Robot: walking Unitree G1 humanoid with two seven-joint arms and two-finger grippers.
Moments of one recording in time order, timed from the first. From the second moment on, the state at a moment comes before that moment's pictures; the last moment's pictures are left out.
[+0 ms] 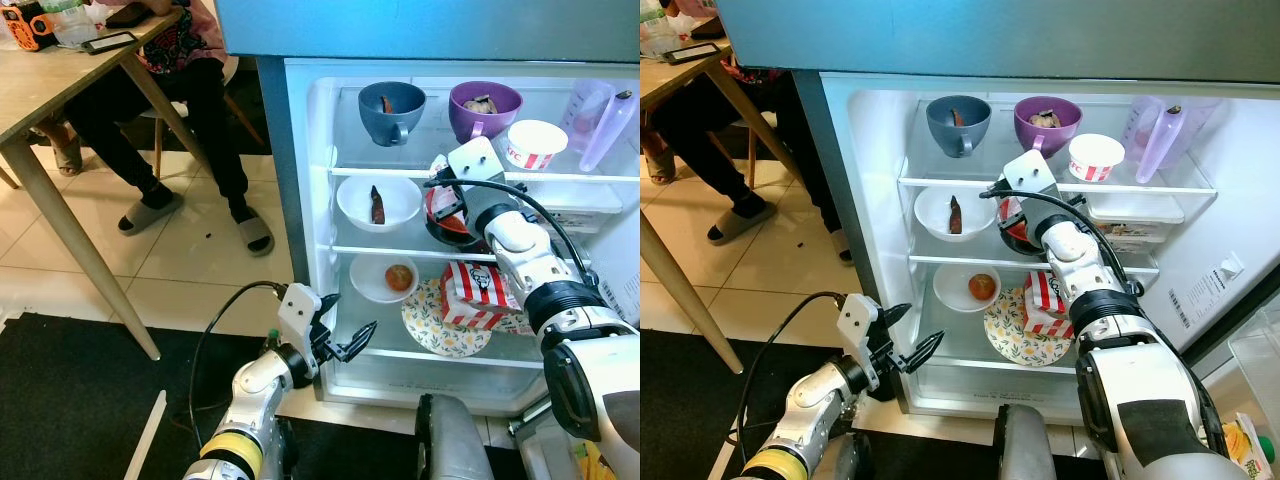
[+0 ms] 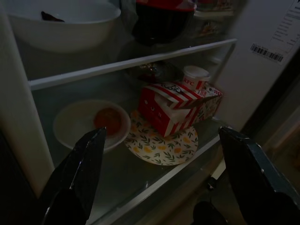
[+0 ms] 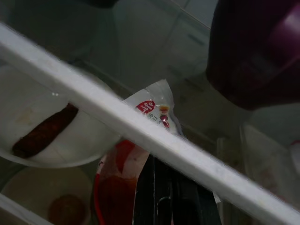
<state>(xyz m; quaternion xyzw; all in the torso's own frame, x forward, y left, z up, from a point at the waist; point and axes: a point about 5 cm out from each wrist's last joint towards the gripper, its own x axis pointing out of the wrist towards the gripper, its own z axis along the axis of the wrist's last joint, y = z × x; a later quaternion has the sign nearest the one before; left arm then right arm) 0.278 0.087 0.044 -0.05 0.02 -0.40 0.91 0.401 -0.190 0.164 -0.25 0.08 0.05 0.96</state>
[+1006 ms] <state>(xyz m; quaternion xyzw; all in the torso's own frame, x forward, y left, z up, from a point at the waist) 0.278 0.095 0.094 -0.07 -0.05 -0.39 0.92 0.406 -0.201 0.181 -0.25 0.04 -0.08 0.97</state>
